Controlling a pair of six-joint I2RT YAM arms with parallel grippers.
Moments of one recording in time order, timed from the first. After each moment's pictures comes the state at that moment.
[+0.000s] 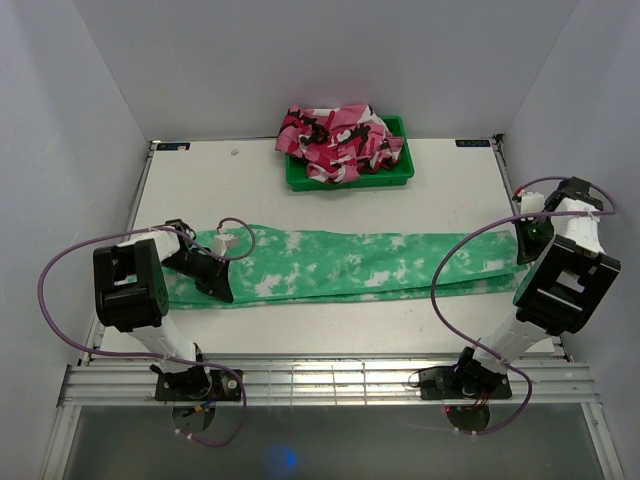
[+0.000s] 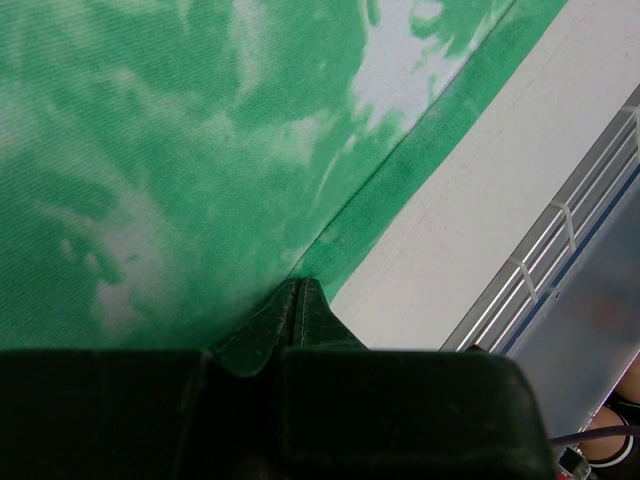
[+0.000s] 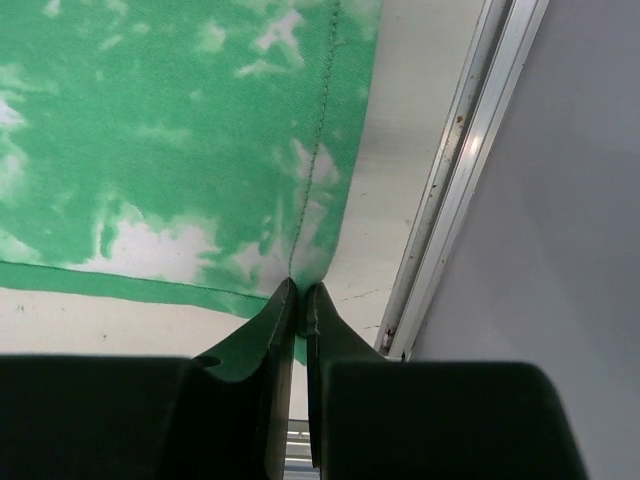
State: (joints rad) left arm 0.18 1.71 0.88 -0.89 0.66 0.84; right arm -0.52 1.70 1.29 -0.92 -0.15 -0.68
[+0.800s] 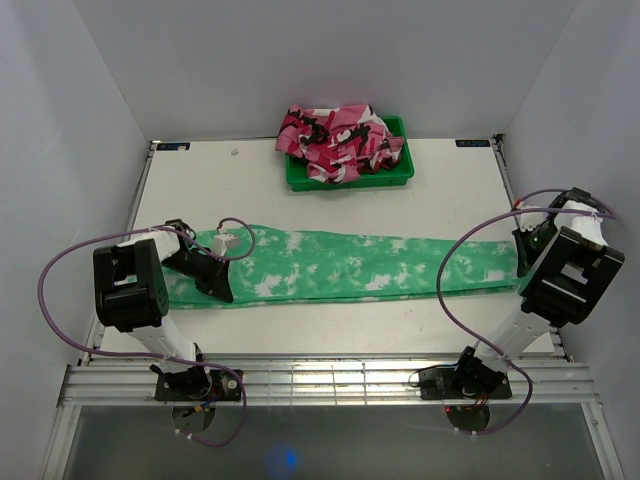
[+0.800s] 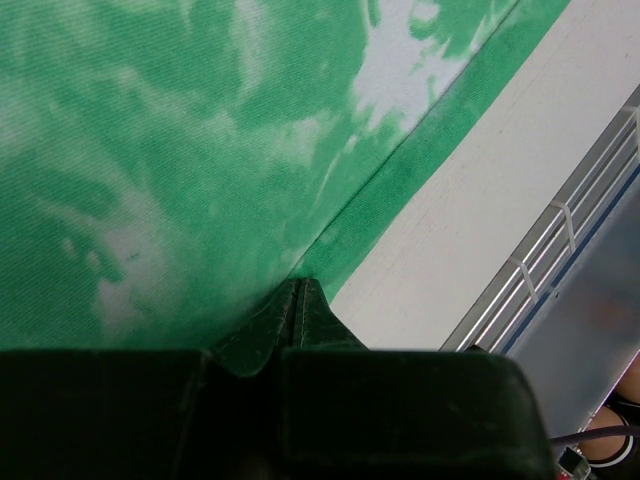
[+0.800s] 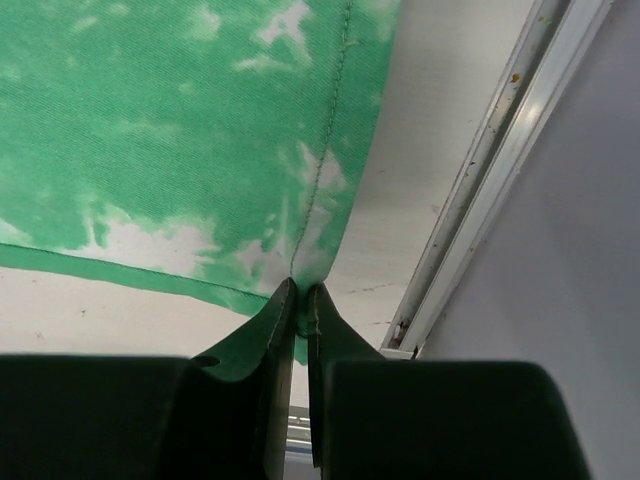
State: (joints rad) left arm 0.18 1.70 0.88 -0.89 0.66 0.84; right arm -0.56 1.77 1.30 -0.99 -0.14 -0.74
